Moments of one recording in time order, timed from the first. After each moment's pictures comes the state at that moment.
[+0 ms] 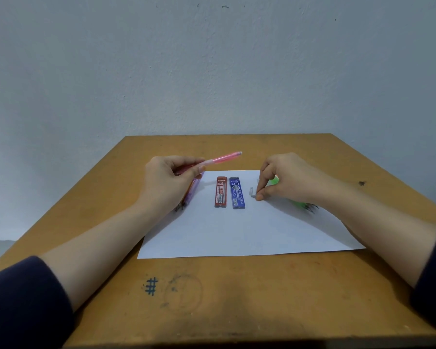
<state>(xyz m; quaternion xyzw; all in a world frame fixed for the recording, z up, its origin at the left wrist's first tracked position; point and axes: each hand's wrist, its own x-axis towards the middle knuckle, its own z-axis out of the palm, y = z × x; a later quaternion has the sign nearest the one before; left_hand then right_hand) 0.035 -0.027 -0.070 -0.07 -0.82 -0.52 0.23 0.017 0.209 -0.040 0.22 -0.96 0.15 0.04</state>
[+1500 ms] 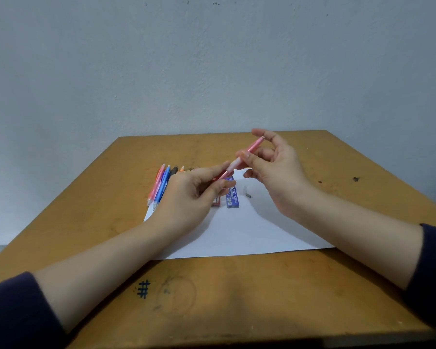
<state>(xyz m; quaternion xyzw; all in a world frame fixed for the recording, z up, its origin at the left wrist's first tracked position) 0.066 0.009 -0.077 -0.23 -0.79 -0.55 0.14 0.036 0.171 -0.050 0.12 -0.67 0.73 0.11</state>
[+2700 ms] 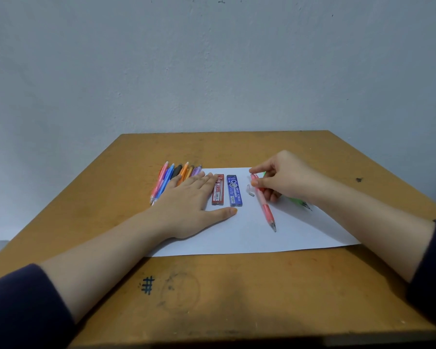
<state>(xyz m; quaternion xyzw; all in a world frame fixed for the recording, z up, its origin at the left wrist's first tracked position) 0.053 -0.010 -0.072 -0.19 -0.98 -0.03 -0.03 0.016 0.200 -0.050 0.09 -0.92 0.39 -0.02</state>
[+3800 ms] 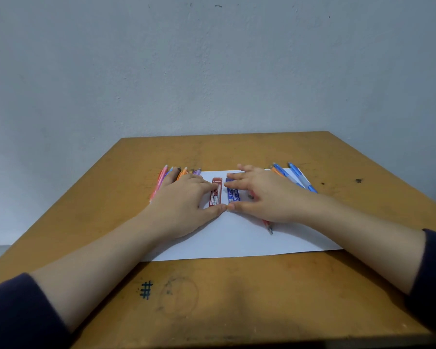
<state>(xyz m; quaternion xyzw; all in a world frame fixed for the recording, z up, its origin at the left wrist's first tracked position) 0.055 -0.009 -0.069 -0.19 -0.98 -0.05 0.10 0.038 0.180 -0.053 0.30 -0.95 0.10 0.02</state>
